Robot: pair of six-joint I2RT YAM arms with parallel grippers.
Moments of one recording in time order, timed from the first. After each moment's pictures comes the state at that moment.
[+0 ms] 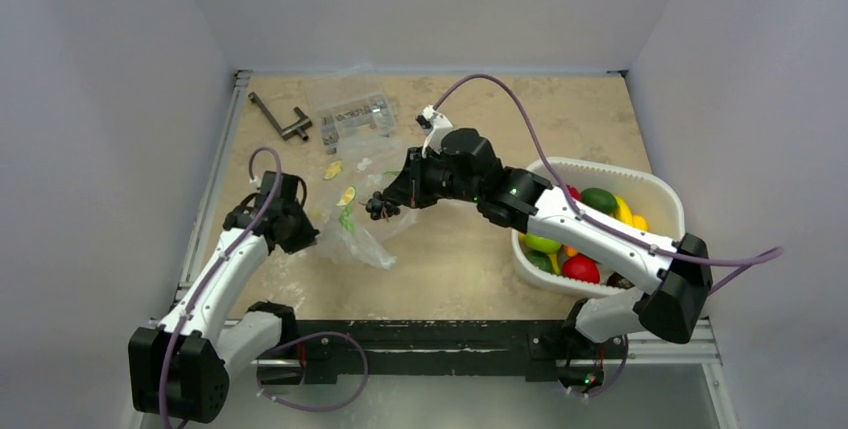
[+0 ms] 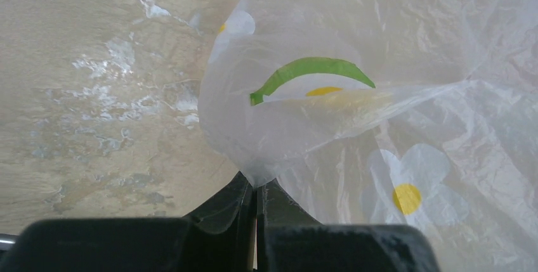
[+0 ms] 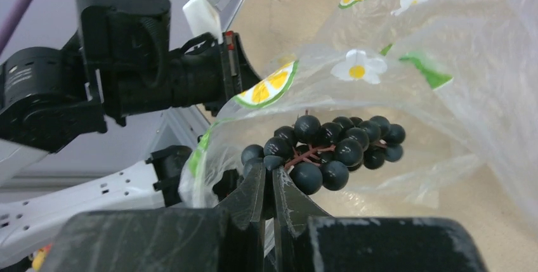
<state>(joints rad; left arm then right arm) -0.16 0.99 0.67 -0.79 -0.06 -0.70 0.93 1.41 1.24 -0.23 -0.13 0.68</state>
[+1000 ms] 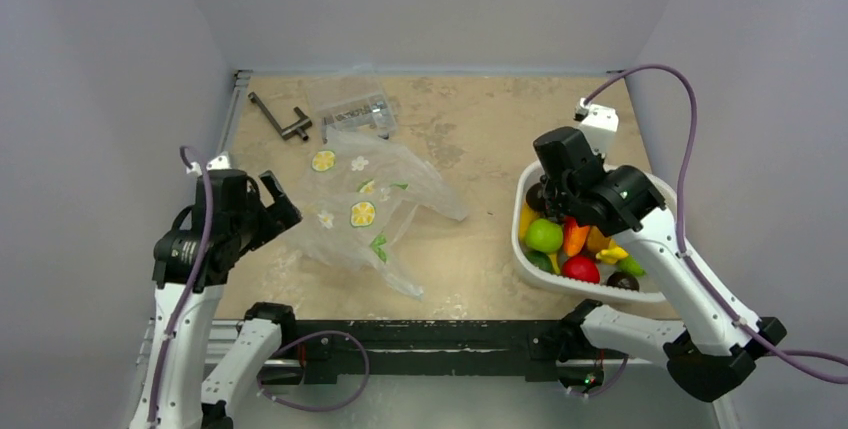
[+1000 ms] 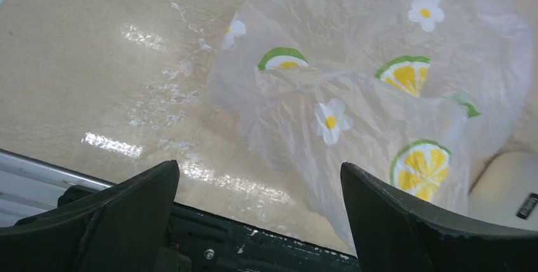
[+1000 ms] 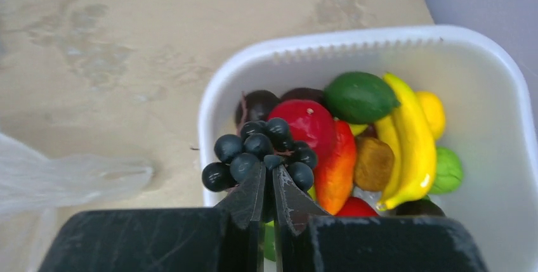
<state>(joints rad) -0.11 0.76 1.08 -1.20 -0.17 -0.64 0.64 1.08 1.39 -1.12 0.75 0.66</state>
